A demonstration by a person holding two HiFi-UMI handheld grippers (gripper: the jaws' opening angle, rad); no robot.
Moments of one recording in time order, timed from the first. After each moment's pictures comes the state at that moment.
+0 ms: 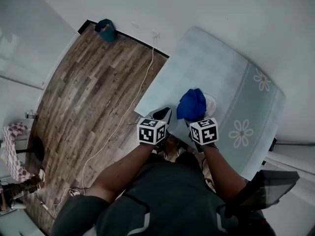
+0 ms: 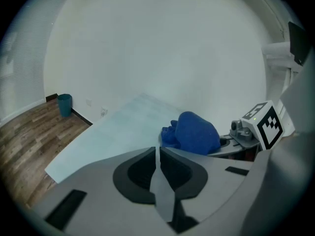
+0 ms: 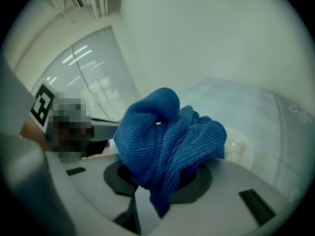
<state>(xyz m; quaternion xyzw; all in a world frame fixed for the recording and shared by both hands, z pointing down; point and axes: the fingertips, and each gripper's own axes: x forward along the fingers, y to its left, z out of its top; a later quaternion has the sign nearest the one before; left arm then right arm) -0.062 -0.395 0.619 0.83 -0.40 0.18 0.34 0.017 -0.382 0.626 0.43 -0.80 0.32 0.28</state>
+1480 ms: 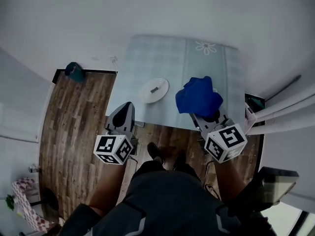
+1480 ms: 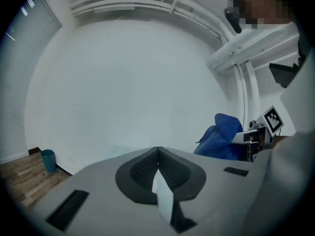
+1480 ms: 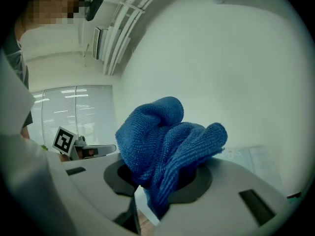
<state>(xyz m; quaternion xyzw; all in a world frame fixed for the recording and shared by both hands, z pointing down) -0.012 -0.283 0.390 0.92 -0.37 0.05 0.11 0.176 -0.201 0.361 0.61 -0.78 0.14 0.00</state>
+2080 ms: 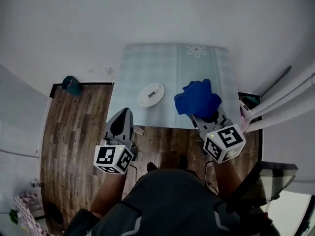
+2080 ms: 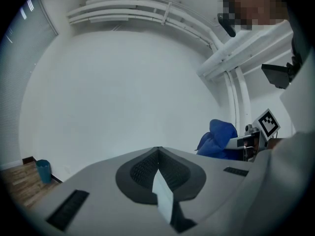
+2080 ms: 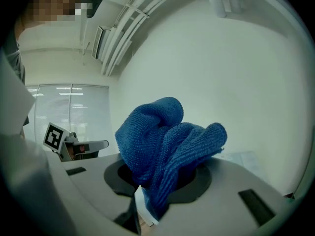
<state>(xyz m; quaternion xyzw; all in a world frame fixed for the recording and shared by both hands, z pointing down) -0.023 -0.247 0.345 0.93 -0.35 0.02 0.07 0.166 -0.168 0.333 0.65 -0.76 0.11 0.00</state>
